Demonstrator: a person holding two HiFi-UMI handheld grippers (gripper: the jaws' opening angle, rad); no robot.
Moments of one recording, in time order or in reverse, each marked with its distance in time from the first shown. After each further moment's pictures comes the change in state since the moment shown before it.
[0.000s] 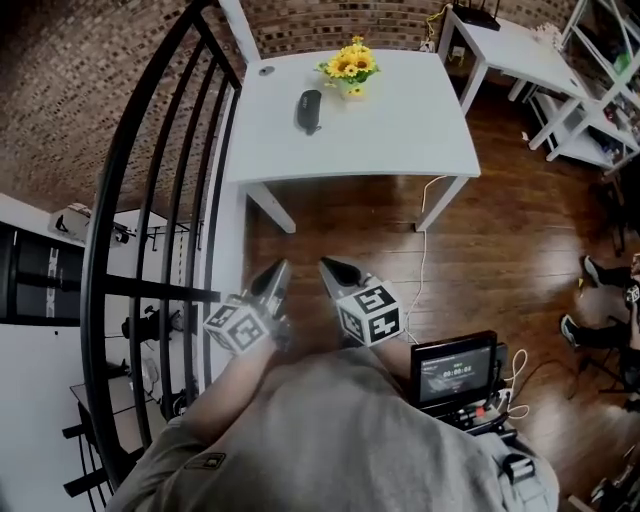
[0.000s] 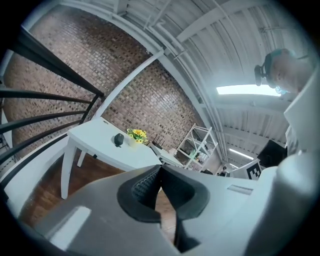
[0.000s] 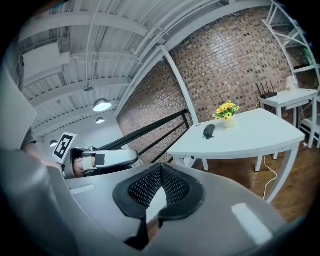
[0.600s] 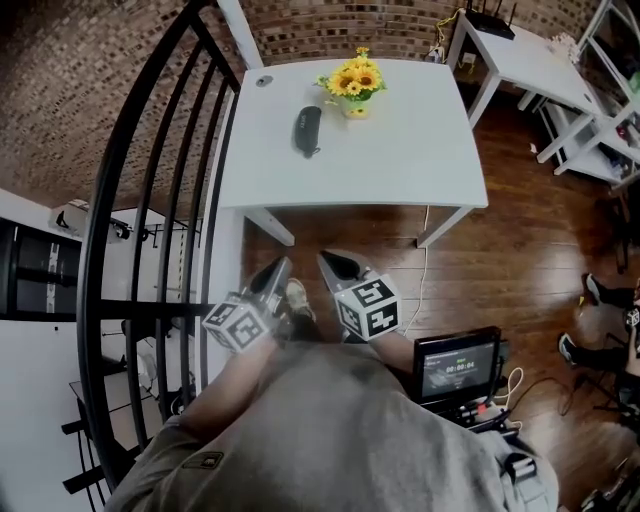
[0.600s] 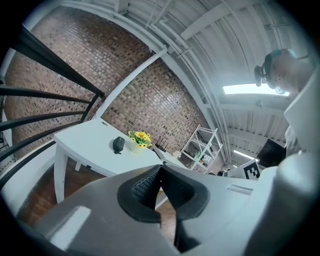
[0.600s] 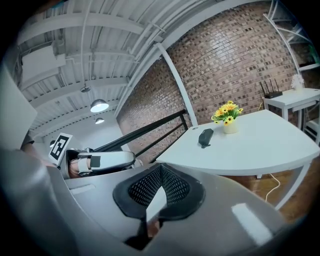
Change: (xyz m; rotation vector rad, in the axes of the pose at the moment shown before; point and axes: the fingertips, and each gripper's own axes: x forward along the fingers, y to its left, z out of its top) left arm 0.087 0.040 0.031 -0.006 -0.016 0.014; right arm 0.065 -0.075 0.047 0.000 0.004 0.010
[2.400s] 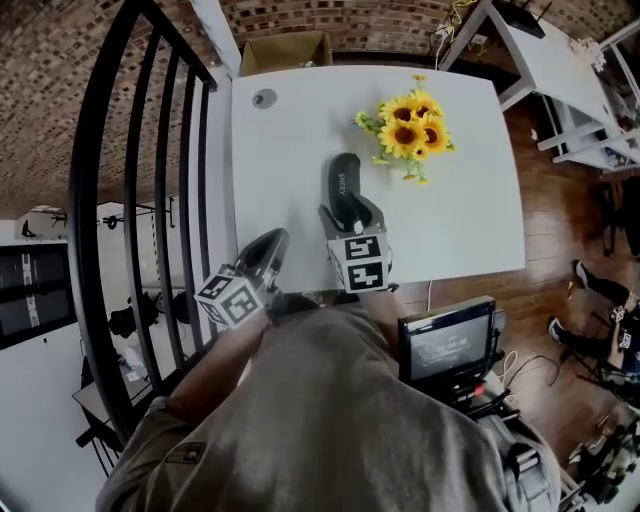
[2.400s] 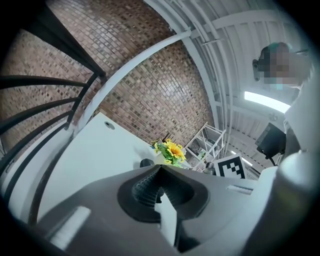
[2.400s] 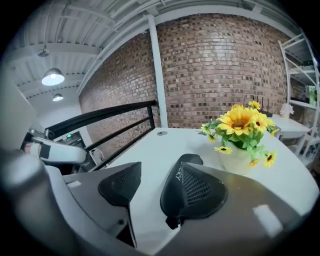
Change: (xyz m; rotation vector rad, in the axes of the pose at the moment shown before) left arm 0.197 0.230 0.142 -0.089 0.176 -0.078; right arm 0.287 -0.186 0.126 -0.064 0.126 -0.438
